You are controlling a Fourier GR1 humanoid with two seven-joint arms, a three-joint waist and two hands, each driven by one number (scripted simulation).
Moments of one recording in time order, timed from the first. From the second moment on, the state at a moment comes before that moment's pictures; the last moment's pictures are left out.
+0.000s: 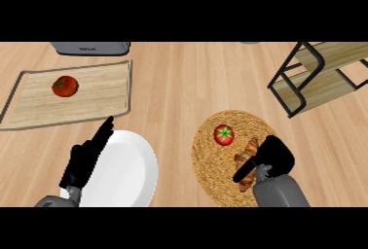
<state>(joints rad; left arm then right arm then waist) -0.05 0.32 -0.25 -1.35 0.10 0.09 0.03 -0.20 0.00 0.20 -1.35 1.00 0.02 1.25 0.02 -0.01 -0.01</state>
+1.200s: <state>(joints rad) -0.02 0.32 -0.19 -1.34 0.10 0.06 0.02 -0.19 -0.42 0.20 -1.39 0.88 0.11 0.61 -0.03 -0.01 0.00</state>
